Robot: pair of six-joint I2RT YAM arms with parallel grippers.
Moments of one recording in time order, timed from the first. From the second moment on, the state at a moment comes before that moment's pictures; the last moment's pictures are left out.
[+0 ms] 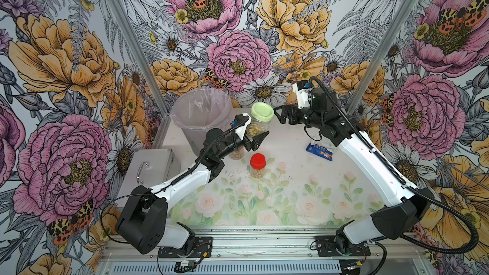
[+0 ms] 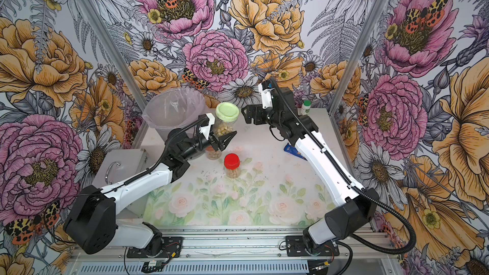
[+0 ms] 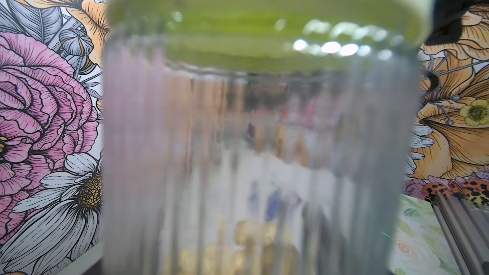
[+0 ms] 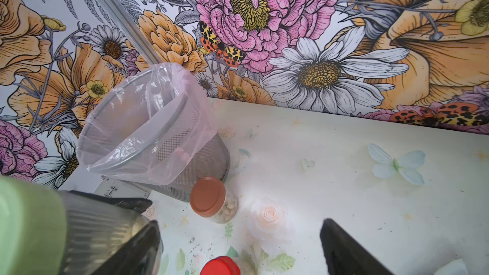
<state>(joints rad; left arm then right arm) -0.55 1.39 0.87 0.64 0.44 -0.03 0.42 1.50 1.65 -0.60 -0.19 0.28</state>
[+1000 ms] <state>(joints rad) -0.56 1.40 0.87 0.63 0.44 0.00 0.50 1.36 1.65 -0.54 -0.35 0.35</state>
